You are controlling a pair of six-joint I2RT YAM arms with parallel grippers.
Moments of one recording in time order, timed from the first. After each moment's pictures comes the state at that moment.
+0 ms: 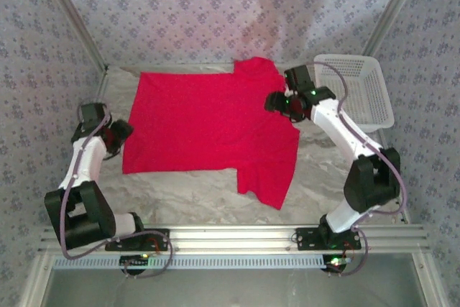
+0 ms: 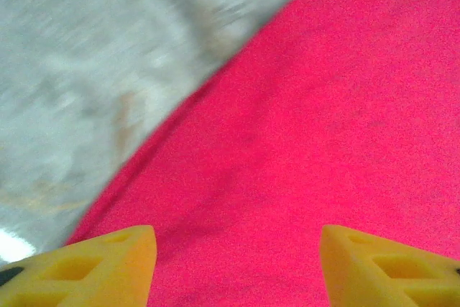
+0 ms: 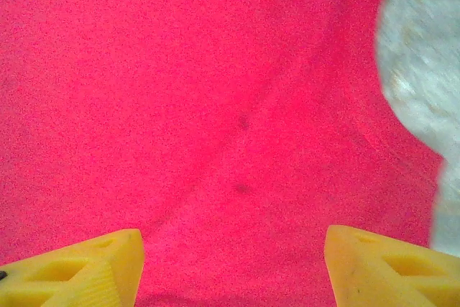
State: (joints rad) left arm 0.30 1.30 0.86 -0.61 0.12 -0.66; right arm 0.33 1.56 1.32 -0.74 -0.06 0.53
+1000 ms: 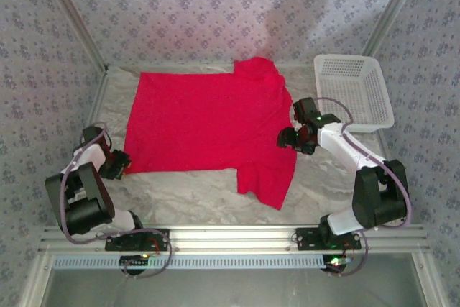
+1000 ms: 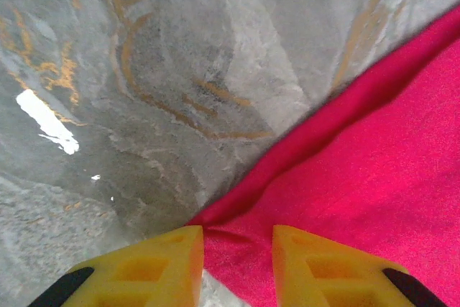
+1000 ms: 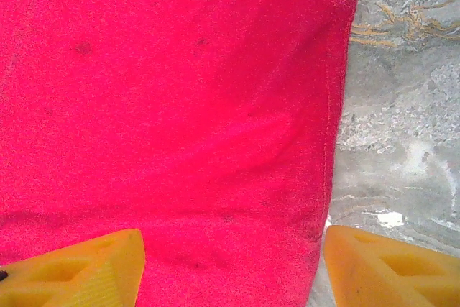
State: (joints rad) left arm 0.39 1.42 0.71 -0.63 0.13 -0.68; right arm 0.27 1.45 0.99 -0.76 -0.10 0.48
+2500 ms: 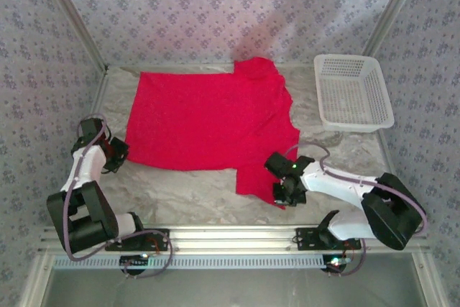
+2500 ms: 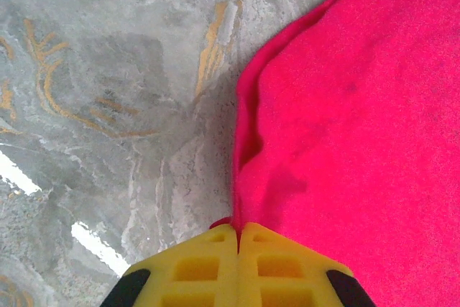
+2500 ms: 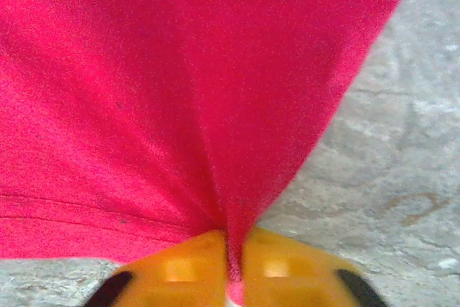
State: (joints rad) left arm 0.34 1.26 0.76 -0.65 0.15 -0.71; right arm 0.78 1.29 0.61 -0.86 -0.07 0.80
